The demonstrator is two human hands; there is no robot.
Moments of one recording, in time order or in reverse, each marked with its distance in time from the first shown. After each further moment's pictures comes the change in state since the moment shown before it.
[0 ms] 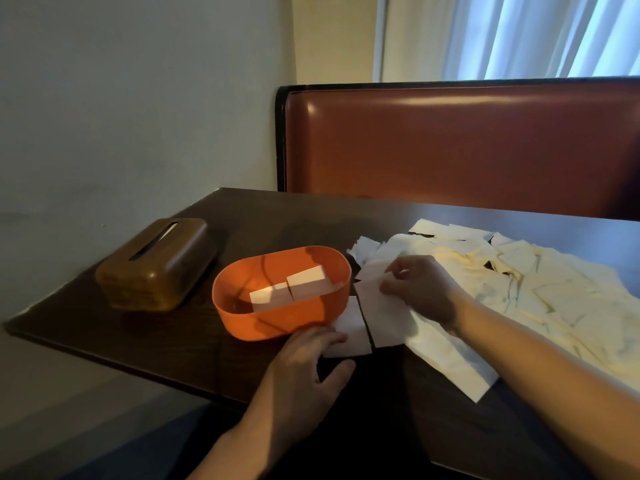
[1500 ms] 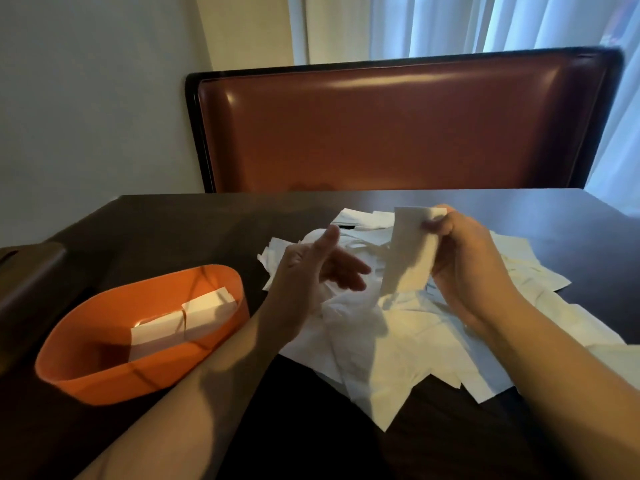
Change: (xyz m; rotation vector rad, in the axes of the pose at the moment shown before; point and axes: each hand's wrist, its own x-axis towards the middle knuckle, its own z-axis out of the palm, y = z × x) left_hand 0.147 0.097 0.055 -0.845 -0.088 0.166; right_hand -0.016 0.057 -0.114 0.774 0.320 -0.122
